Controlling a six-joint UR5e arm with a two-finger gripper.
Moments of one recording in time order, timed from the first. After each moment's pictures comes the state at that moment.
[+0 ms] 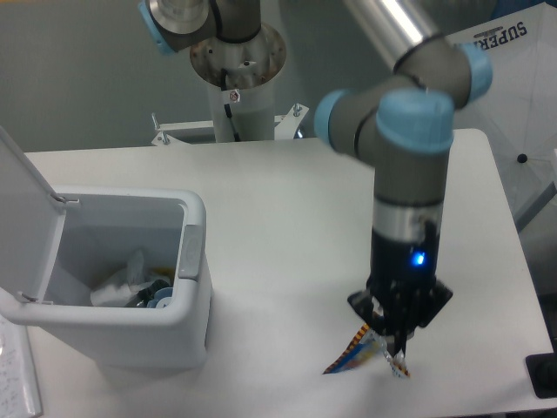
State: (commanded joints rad) arm 2.56 -1.97 -1.25 -0.76 1.18 0.08
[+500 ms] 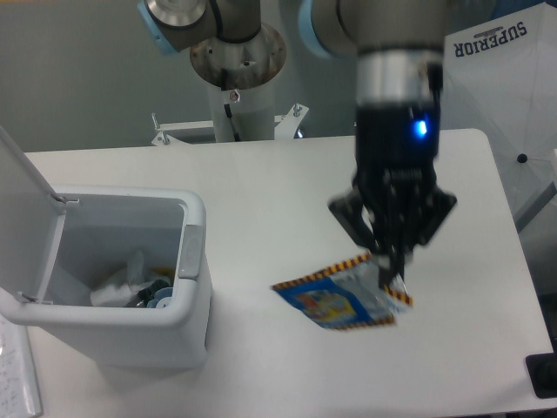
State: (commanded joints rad) arm 2.52 -1.78 -1.20 -0.76 1.08 -0.19
